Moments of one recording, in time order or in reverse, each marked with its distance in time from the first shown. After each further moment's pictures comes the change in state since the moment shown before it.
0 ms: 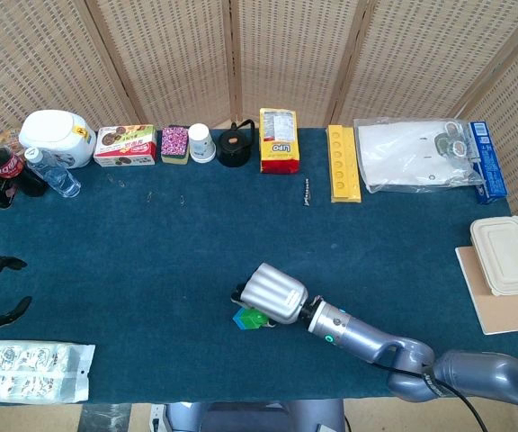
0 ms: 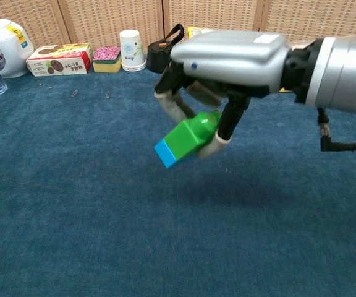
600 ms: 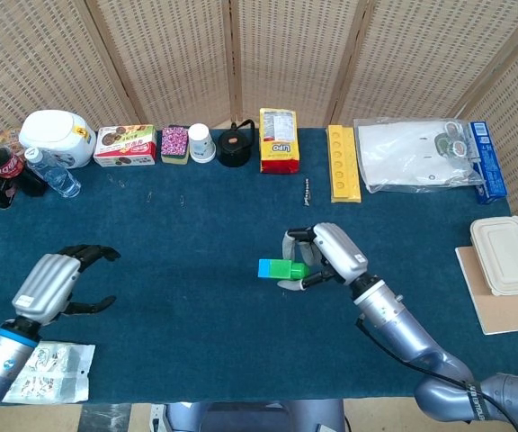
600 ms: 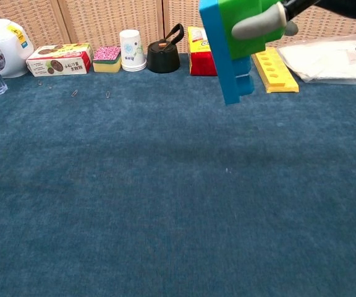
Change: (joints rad) left arm -0.233 -0.059 -0.068 -0.167 -0.066 -0.271 0.055; right arm -0.164 0.186 0.141 -0.230 0.369 0.086 0.491
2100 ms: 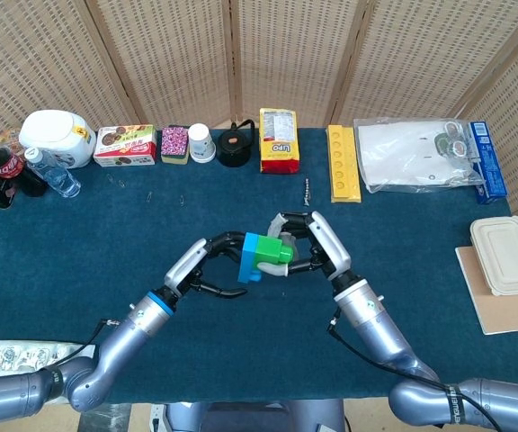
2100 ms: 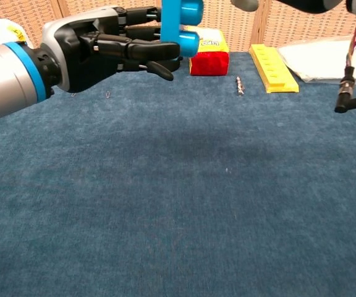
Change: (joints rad) left arm -0.332 -0.618 -0.170 0.336 -0.114 -0.249 -0.731; right arm -0.031 -0.160 0.164 -0.074 0.165 0.002 0.161
